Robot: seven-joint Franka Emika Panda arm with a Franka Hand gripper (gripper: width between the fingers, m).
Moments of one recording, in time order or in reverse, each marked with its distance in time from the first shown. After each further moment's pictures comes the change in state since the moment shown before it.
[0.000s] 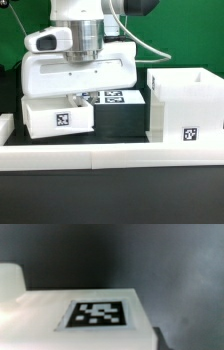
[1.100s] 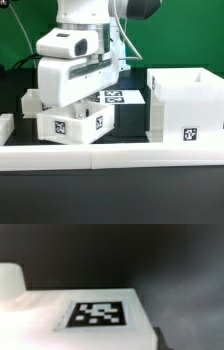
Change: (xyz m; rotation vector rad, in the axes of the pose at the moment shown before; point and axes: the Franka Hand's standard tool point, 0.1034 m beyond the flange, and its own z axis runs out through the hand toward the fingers) arm 0.003 -0.007 0.004 -0.008 -0.057 -0.773
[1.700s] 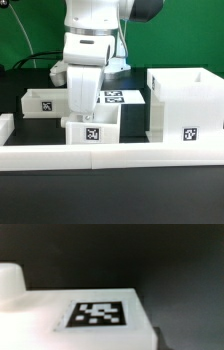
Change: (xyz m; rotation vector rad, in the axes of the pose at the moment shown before) arm -0.003 -0.001 0.004 0.027 -0.036 -0.380
